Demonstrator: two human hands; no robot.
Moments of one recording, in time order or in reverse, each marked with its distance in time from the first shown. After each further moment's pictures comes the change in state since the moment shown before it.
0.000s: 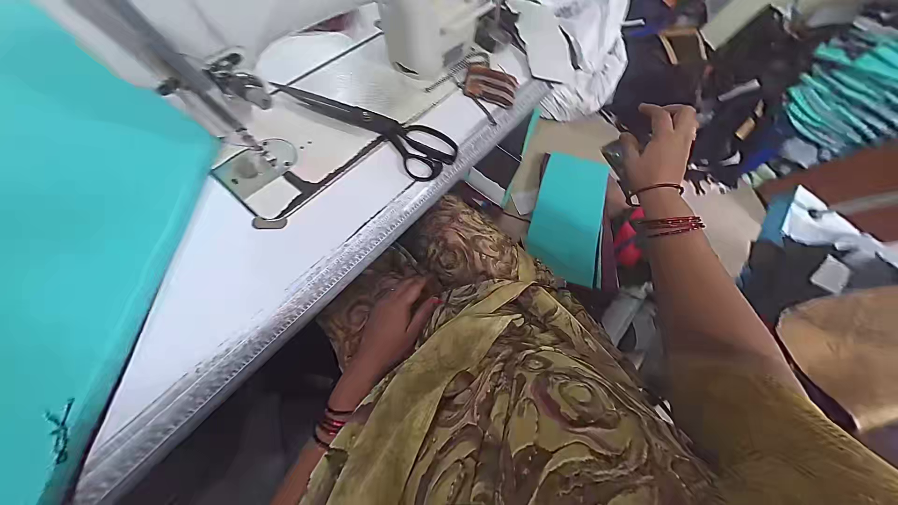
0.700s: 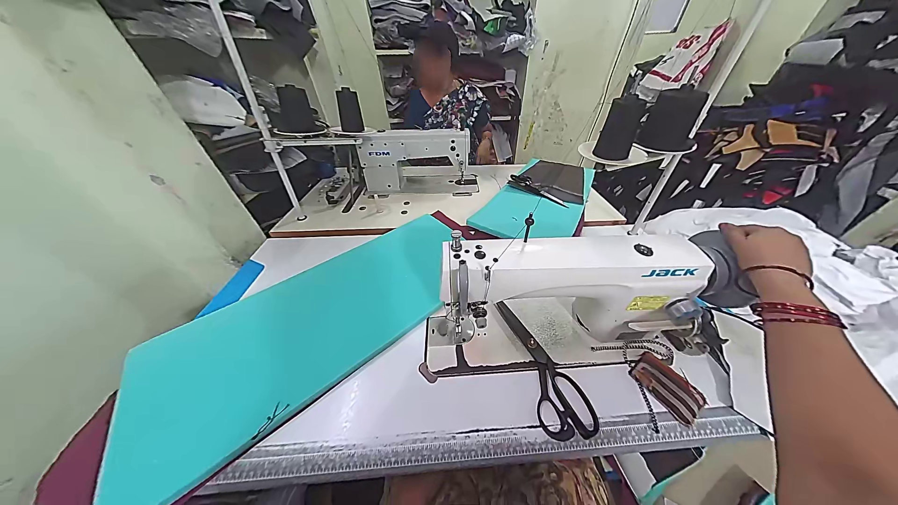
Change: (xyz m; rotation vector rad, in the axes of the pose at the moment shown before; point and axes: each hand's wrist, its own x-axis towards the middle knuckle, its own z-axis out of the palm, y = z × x) left_hand 0.050 0.027 -0.063 -0.120 0.046 -1.168; right_hand 0.342 -0.230 0.064 0.223 -0.131 -0.213
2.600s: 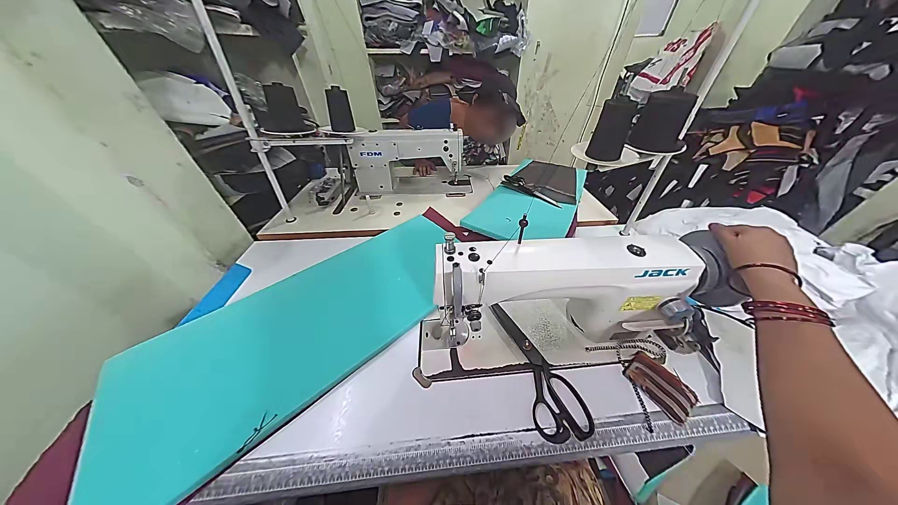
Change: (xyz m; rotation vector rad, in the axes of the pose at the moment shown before) left_hand -0.038 0.022 -0.009 -0.190 0.285 0.071; right_hand 0.003 0.003 0.000 0.025 -0.024 -0.018
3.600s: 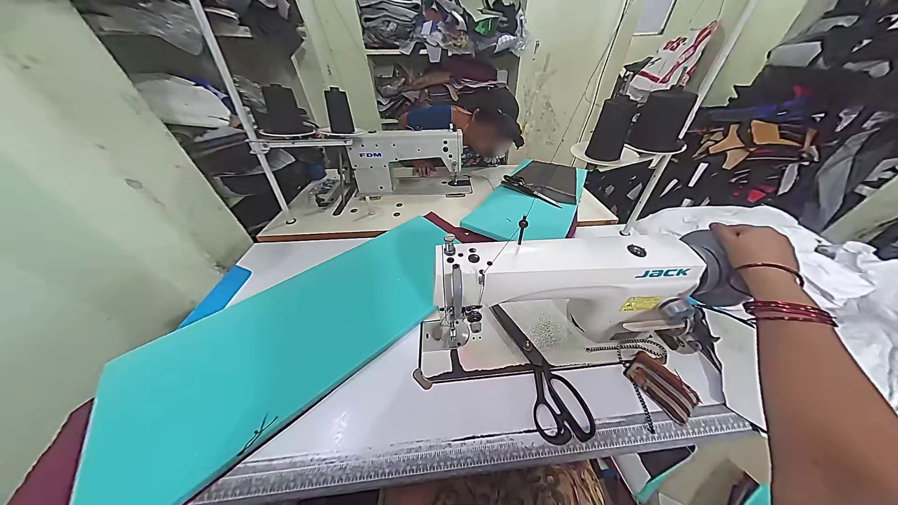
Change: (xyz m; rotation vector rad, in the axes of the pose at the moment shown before) left_hand -0.004 -0.002 -0.023 0.027 -0.063 0.014; right_hand 0.001 0.000 0.000 -0.005 -0.001 -0.005
